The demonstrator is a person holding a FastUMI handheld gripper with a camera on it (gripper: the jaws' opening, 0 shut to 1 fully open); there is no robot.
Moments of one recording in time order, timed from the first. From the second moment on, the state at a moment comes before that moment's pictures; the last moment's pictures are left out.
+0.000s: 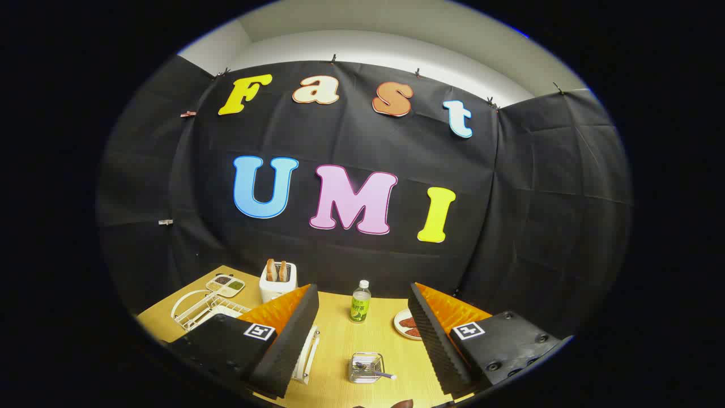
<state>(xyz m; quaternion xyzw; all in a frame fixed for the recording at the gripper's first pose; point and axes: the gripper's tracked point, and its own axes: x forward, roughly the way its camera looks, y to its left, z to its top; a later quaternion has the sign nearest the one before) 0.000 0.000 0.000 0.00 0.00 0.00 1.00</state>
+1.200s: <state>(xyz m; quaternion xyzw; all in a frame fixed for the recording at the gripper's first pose) 0.003 0.001 -0.007 0.01 0.02 0.00 1.00</state>
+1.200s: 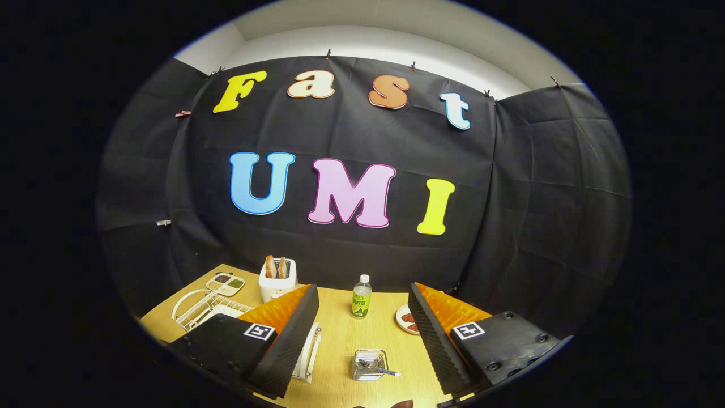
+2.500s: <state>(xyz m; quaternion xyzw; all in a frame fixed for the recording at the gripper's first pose) 0.095 0.131 -0.169 0.10 0.29 0.06 0.95</state>
